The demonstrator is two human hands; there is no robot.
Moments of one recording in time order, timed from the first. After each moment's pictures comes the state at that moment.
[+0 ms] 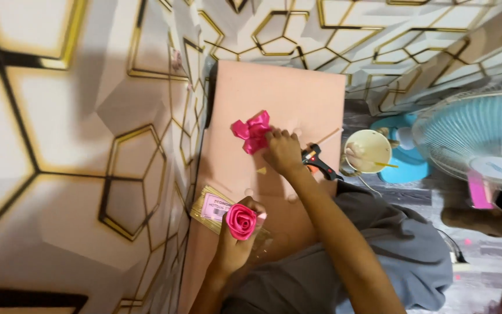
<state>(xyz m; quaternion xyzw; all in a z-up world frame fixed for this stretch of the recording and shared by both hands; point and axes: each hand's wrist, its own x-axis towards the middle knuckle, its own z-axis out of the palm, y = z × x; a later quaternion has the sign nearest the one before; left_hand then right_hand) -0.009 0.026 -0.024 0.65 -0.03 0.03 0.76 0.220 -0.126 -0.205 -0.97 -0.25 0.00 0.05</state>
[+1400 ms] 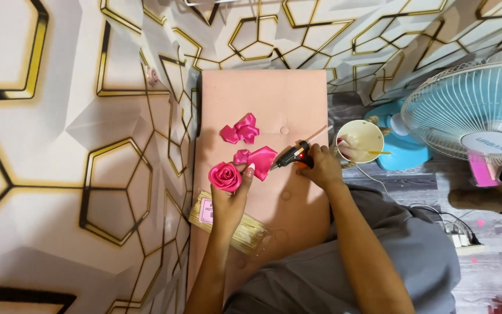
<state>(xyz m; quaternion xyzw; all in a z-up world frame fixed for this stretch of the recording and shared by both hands) 0.061 0.007 -0.024 0.69 0.07 0.10 0.72 0.169 -0.268 -0.169 -0.97 0.01 0.17 0.16</state>
